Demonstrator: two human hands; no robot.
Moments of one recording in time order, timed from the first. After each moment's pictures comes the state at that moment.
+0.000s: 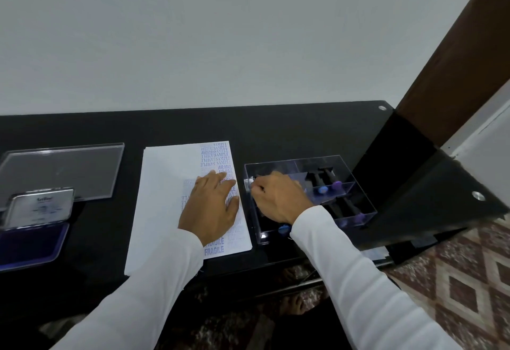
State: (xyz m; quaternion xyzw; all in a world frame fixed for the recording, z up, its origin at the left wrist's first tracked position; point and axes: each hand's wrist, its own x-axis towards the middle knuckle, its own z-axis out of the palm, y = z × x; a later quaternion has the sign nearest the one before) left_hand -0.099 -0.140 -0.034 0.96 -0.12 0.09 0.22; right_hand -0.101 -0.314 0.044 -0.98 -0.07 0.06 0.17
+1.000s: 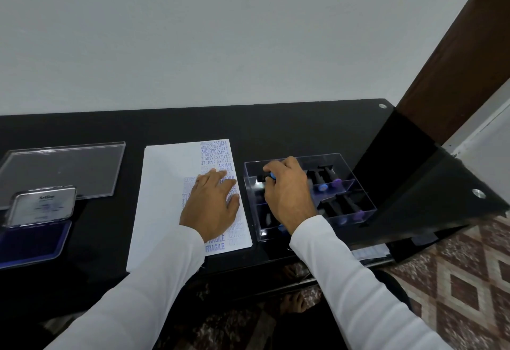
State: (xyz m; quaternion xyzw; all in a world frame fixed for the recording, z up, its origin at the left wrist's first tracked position) left_hand -0.099 -0.142 -0.033 0.97 -0.09 0.07 0.21; right_hand -0.109 -0.318 0.034 -0.95 -0.01 -0.13 0.28
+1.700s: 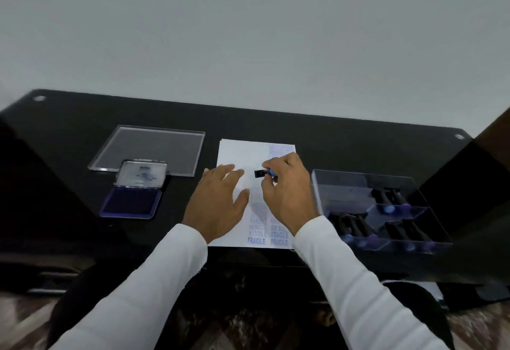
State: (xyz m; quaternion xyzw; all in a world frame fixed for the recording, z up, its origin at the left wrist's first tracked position) left_hand -0.153 -0.034 0.004 0.96 0.00 0.10 0.25; right_hand -0.121 -0.193 0.044 -0.92 -0.13 -0.15 0.33
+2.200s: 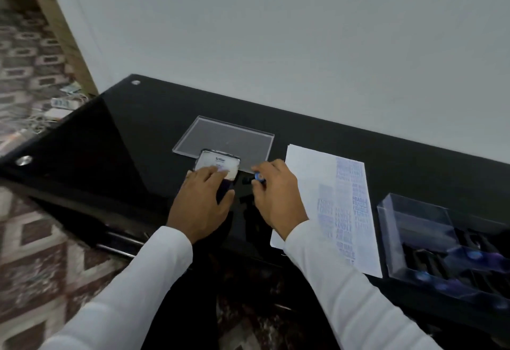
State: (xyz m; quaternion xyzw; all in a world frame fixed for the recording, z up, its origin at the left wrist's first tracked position) left_hand -0.217 0.105 -0.003 0.96 0.13 0.15 0.21; right_hand -0.148 -0.053 0.036 -0.90 -0.27 -0.08 0.33
